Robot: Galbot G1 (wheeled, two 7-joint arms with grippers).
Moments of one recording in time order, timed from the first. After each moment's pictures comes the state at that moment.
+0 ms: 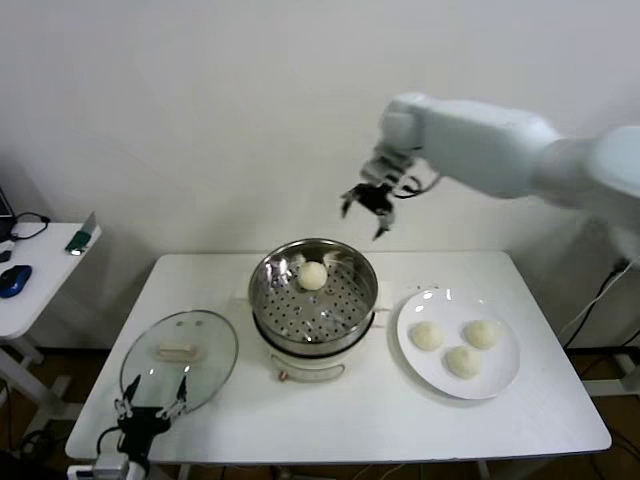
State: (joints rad) left arm 1.68 -1.39 -0.74 -1.91 -0.11 0.02 0.02; right arm 0.86 1.12 -1.74 1.03 0.61 0.21 -1.05
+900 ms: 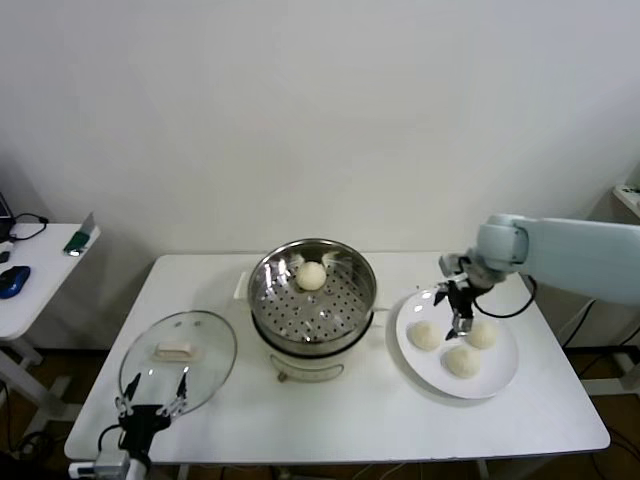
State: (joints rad) left arm 1.66 -1.40 -0.74 -1.88 -0.11 0.02 0.03; right arm 0.61 0.82 -1.75 1.29 0.59 -0.28 -0.82
